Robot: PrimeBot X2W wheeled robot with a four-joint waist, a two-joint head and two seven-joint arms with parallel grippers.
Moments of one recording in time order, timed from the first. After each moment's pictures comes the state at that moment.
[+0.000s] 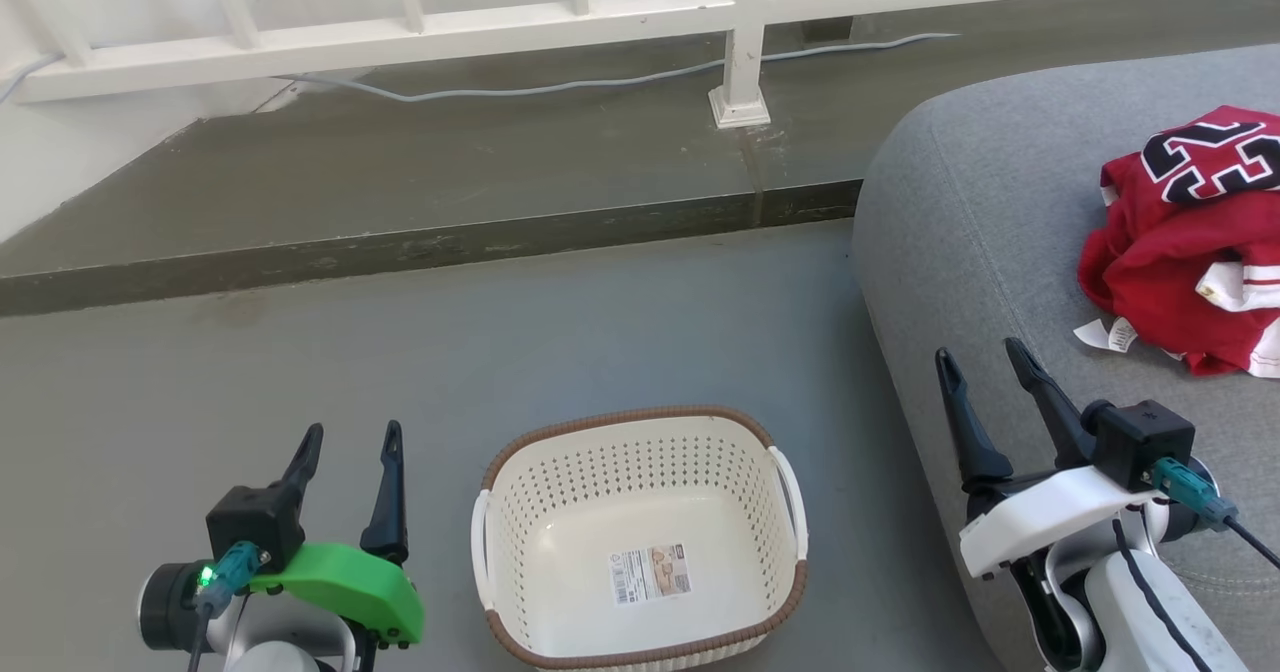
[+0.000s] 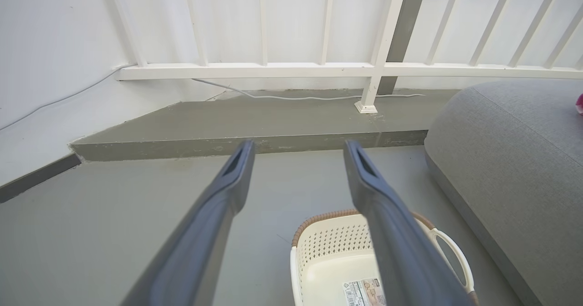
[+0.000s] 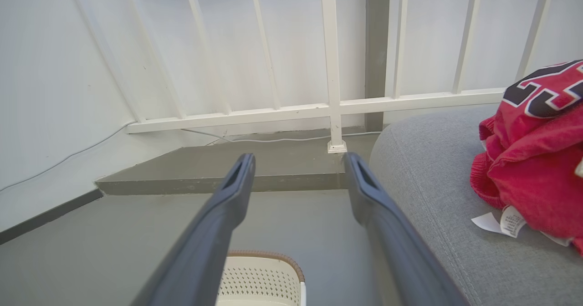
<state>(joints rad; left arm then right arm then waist) -0.08 0.19 -0.36 0.22 -0.45 0.12 -0.21 -0.05 -0.13 0.19 0.24 0.26 0.07 -0.24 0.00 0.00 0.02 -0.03</state>
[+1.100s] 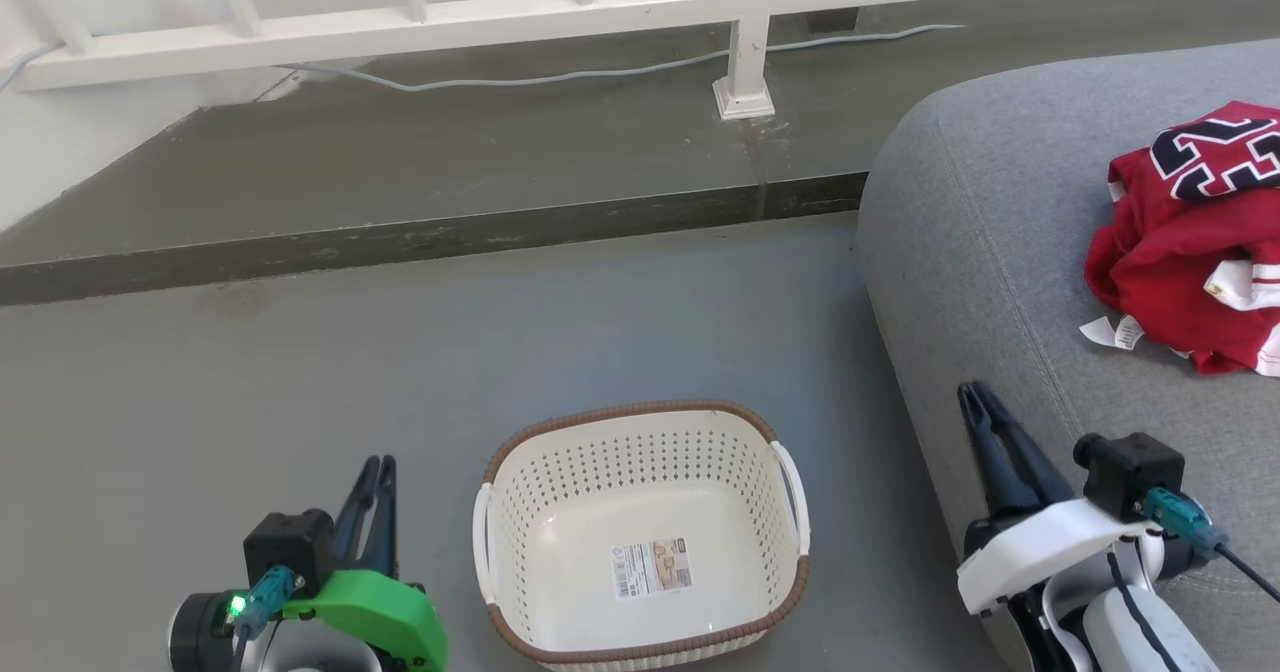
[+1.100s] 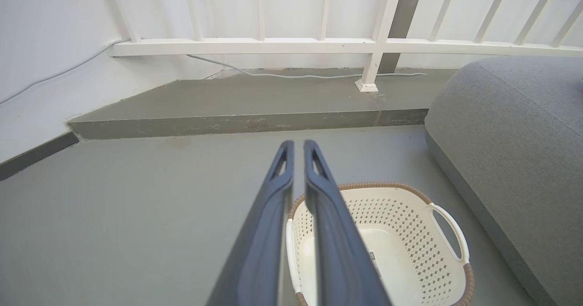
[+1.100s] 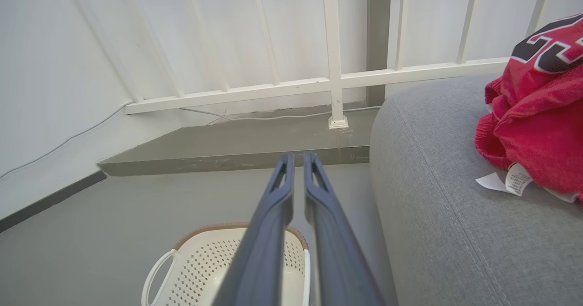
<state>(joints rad) -0.05 0.14 -0.36 0.25 -0.40 0.12 -0.21 0.00 -0.12 0.19 0.21 0.26 0.06 -0.21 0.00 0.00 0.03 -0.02</state>
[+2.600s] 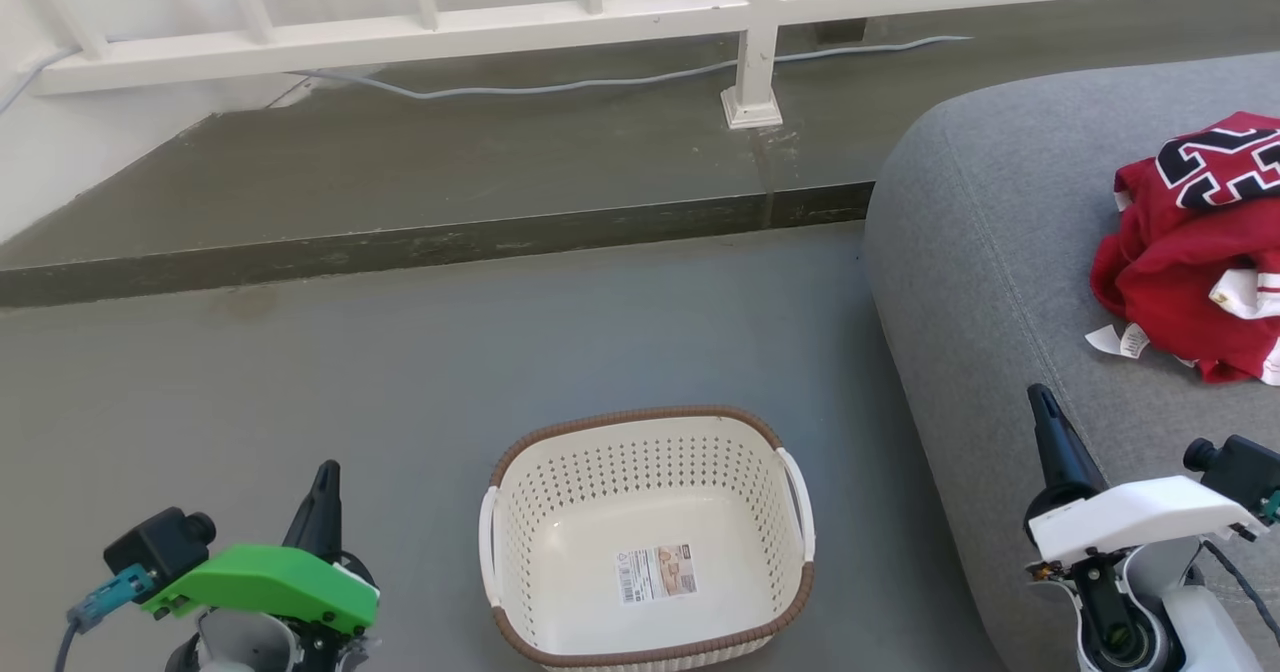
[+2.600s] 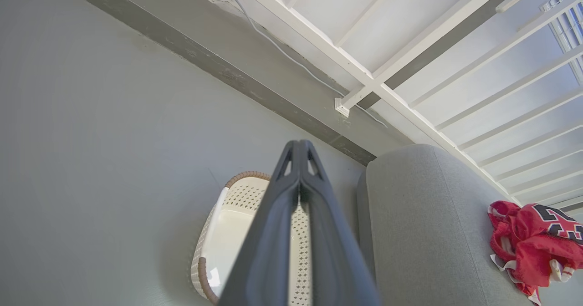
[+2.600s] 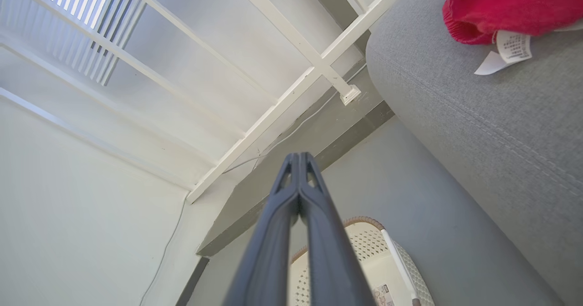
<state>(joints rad) -0.04 0.10 -0.18 0.25 -0.93 0.02 -0.07 0.01 -0.09 0.06 0.24 0.86 0.08 -0.07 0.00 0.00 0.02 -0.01</state>
